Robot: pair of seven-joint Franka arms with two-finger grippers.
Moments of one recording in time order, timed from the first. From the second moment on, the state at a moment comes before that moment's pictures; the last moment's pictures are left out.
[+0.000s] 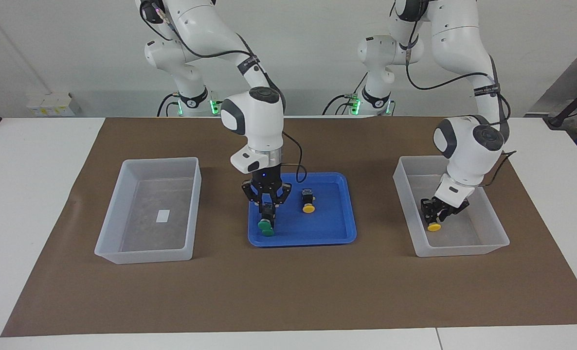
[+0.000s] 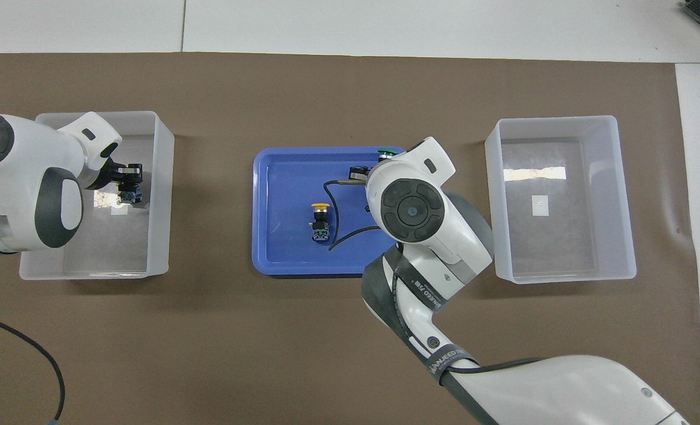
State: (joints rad) left arm -0.06 0.32 0.05 -1.94 -0.01 2.39 0.04; right arm 0.46 0.34 0.04 -1.78 -0.32 2.41 0.88
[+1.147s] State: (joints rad) left arm -0.37 0.35 0.04 -1.63 -0.01 2.06 -0.31; right arm 0.12 0.19 0.04 -1.82 -0.13 2.24 0.27
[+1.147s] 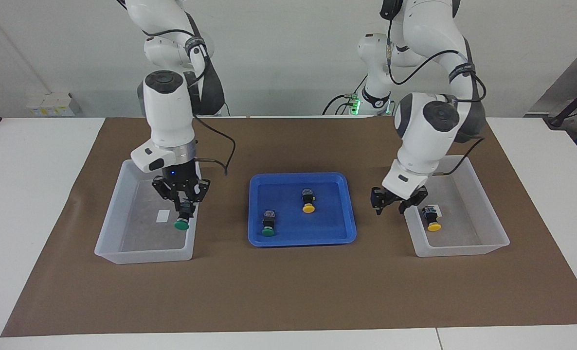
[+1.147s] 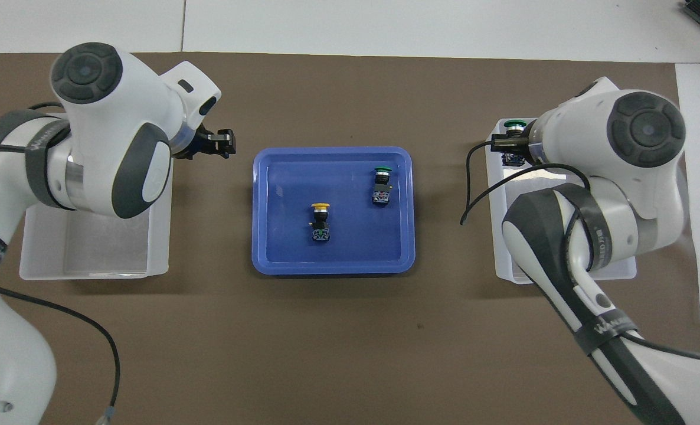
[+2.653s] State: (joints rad) left arm -0.66 0.35 0.04 -1.95 -0.01 2.48 -0.55; right arm 0.00 0.34 0.04 -1.94 -0.09 2.52 -0.02
